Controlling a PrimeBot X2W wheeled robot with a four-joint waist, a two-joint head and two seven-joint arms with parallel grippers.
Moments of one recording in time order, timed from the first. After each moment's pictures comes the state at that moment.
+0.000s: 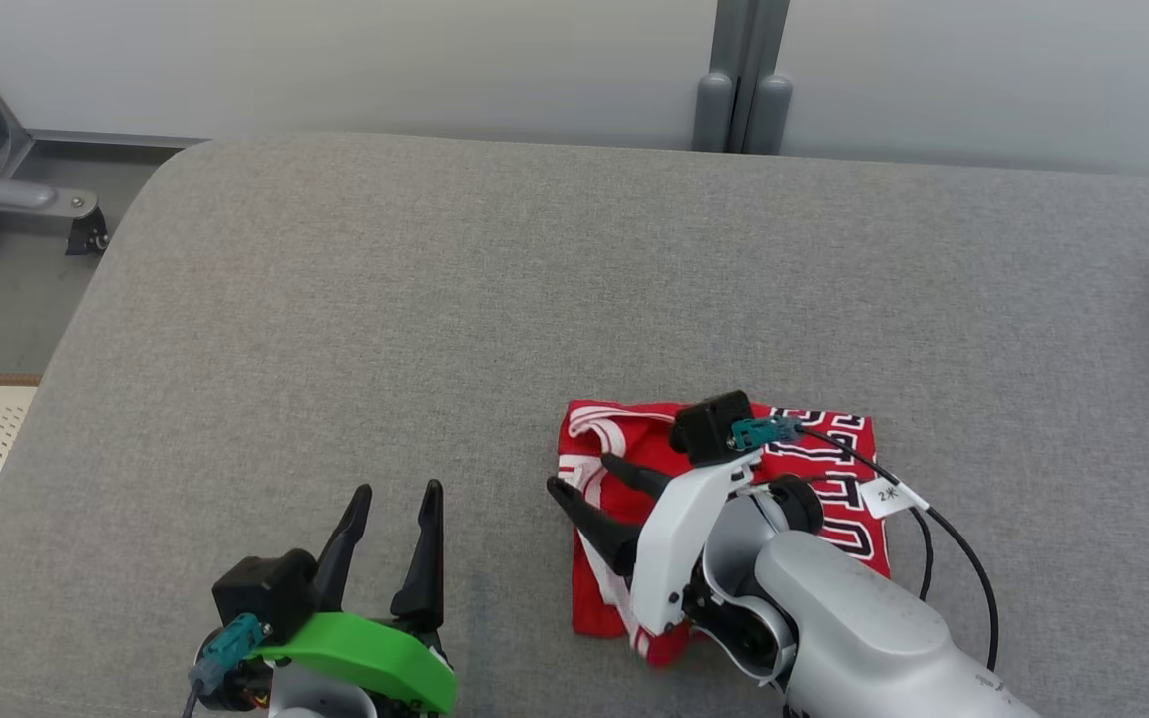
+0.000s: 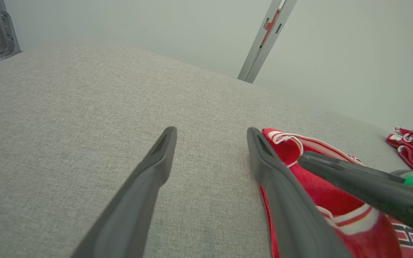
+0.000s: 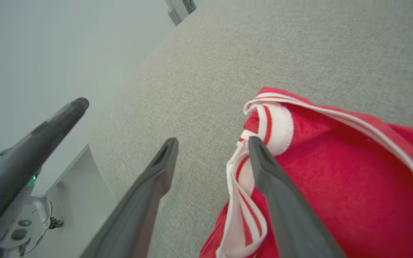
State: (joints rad) left arm -0.10 0.18 -0.45 0.21 -0.64 0.08 -0.23; right arm -0.55 -0.05 0.78 0.64 0.80 0.13 0.06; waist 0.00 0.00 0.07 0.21
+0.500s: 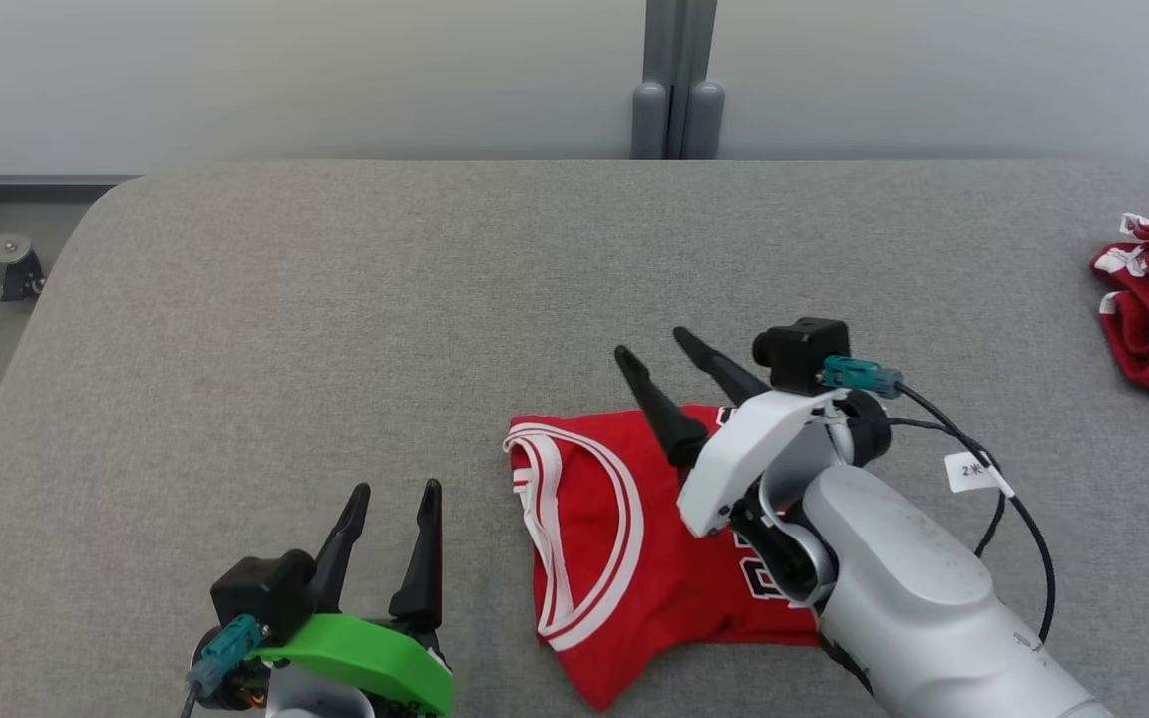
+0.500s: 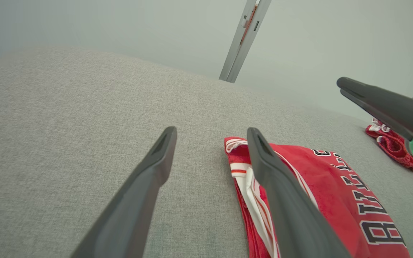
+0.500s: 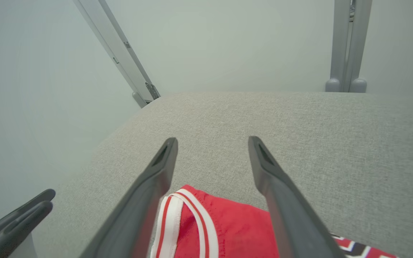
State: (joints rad) left arm -0.09 0.19 -0.46 0.20 -0.63 0.08 -0.23; right arm -0.59 -0.05 0.59 0.65 0.64 0.13 -0.13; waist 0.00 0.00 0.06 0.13
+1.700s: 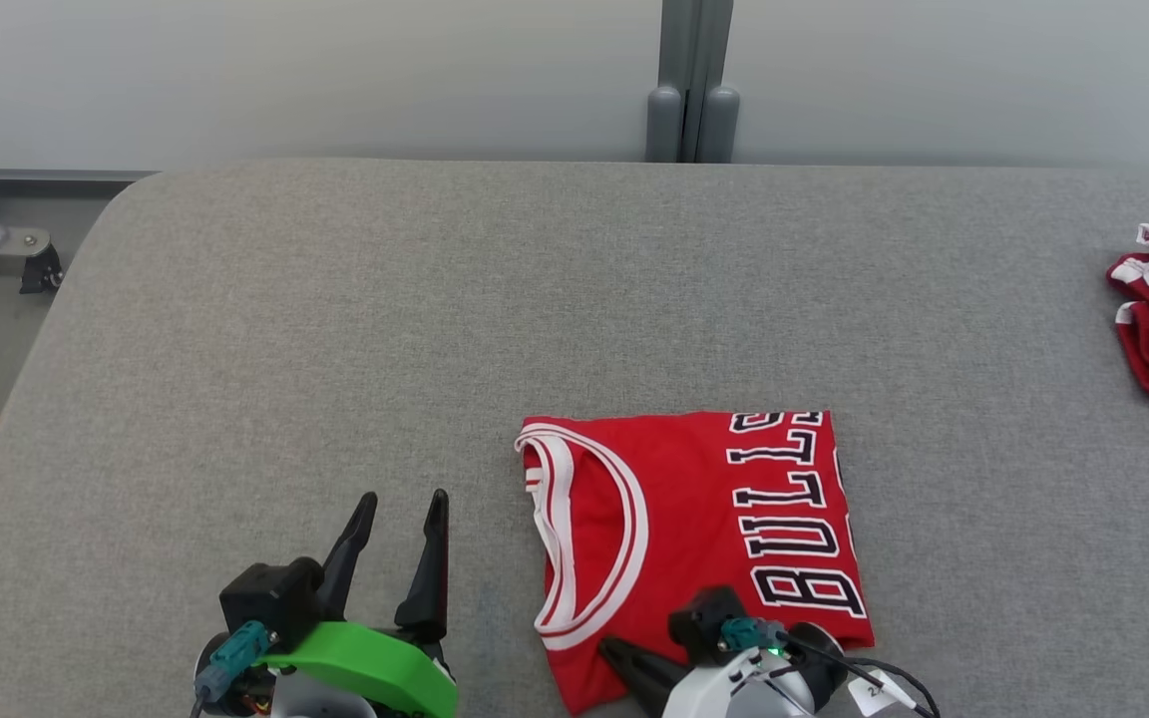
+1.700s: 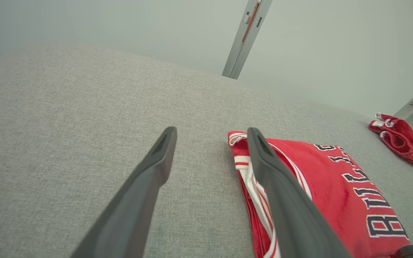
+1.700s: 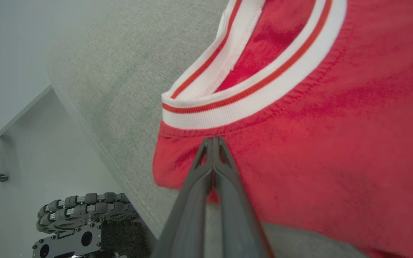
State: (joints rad) left arm -0.09 0.21 -0.48 0.20 -0.63 0.09 -0.23; right arm -0.27 -0.05 0.77 0.64 0.43 0.13 -0.07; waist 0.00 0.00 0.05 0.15
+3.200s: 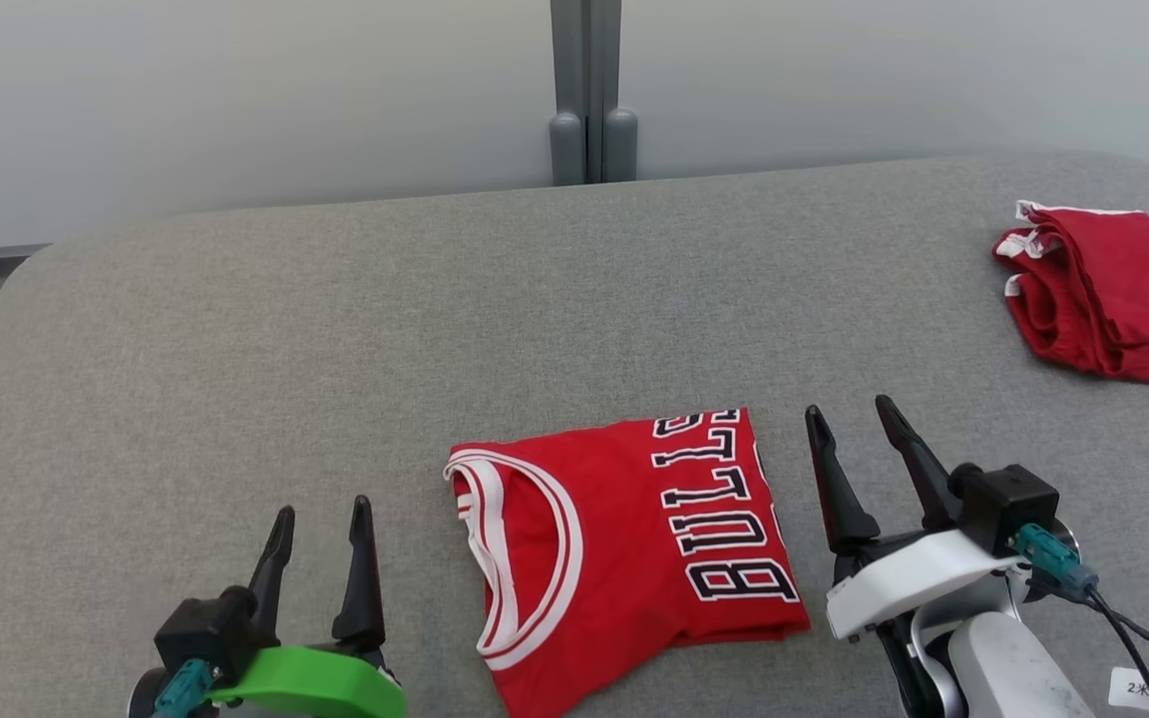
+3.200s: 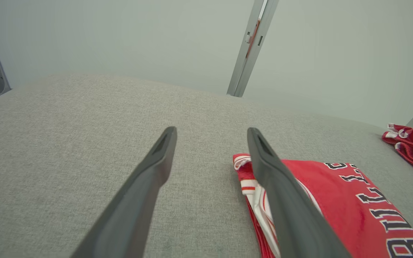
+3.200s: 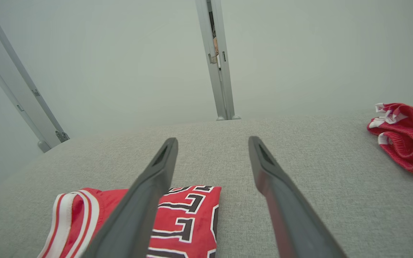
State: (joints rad) left arm -0.01 0.15 -0.29 0.19 -0.49 0.09 -0.26; right arm -0.16 -0.05 0.15 0.30 0.24 0.13 -0.26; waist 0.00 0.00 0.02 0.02
